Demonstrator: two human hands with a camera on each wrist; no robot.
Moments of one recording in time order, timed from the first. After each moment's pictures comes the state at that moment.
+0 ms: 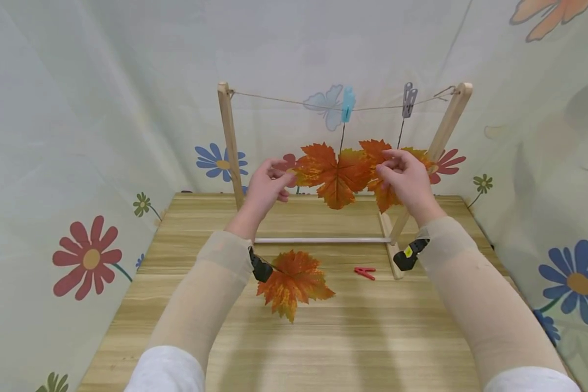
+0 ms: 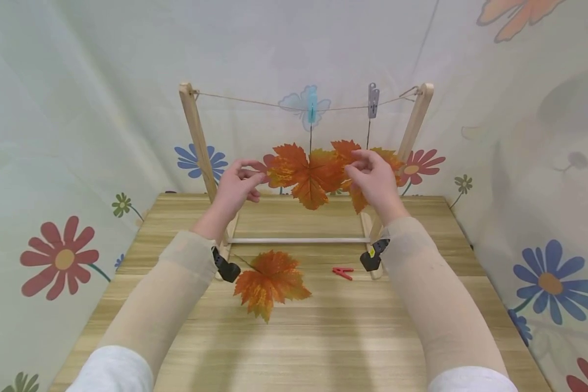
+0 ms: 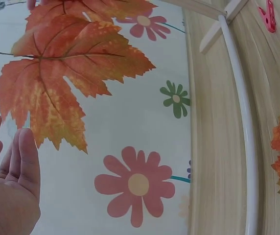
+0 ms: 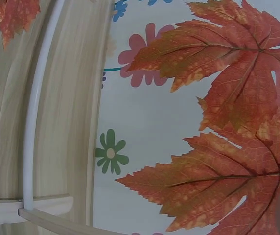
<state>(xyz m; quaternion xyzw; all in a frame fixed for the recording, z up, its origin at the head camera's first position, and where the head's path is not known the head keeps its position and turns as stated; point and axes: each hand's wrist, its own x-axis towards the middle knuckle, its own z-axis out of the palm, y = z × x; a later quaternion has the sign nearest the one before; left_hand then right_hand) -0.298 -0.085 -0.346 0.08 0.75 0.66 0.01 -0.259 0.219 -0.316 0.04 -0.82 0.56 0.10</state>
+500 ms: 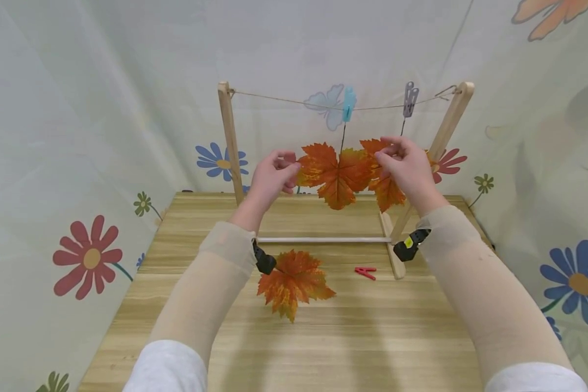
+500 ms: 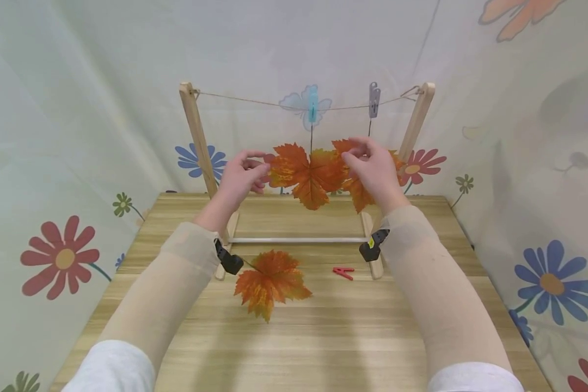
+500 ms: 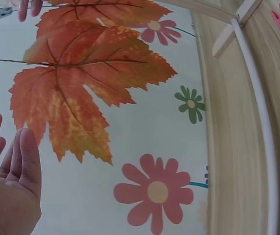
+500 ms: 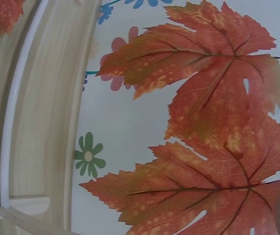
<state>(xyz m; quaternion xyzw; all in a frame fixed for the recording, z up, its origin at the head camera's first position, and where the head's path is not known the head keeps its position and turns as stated) -0.302 -0.075 -0.322 0.10 0.76 0.65 0.01 -0.265 0.211 -0.289 0.05 -0.83 0.54 0.11</state>
